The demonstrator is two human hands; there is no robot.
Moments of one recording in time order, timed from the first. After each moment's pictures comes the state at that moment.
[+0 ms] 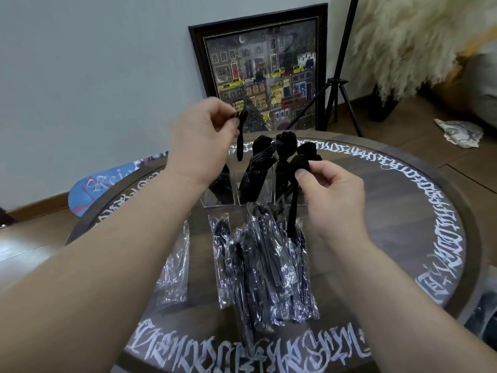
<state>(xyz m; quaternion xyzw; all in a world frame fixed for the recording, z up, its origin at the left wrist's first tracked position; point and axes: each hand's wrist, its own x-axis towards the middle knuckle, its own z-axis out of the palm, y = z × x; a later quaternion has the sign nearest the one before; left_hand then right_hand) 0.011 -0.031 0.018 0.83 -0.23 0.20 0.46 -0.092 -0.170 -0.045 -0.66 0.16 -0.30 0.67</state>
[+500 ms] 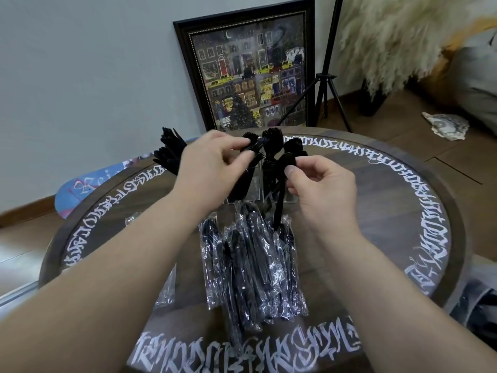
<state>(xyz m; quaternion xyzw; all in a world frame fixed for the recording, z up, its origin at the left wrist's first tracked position) -0.010 -0.042 -0.011 0.89 -0.28 0.14 0.33 -0.091 -0.181 -0.048 -0.68 0.17 -0.31 0.64</state>
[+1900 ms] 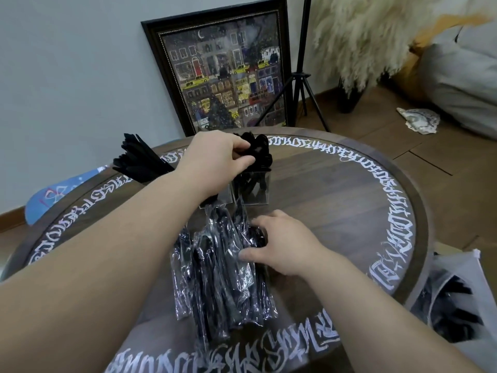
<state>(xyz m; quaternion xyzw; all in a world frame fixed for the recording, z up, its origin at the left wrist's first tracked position) 0.000 -0.100 -0.002 0.92 -0.35 0.07 0.18 -0.118 -0.203 -0.089 -0.95 0.08 0.10 0.27</state>
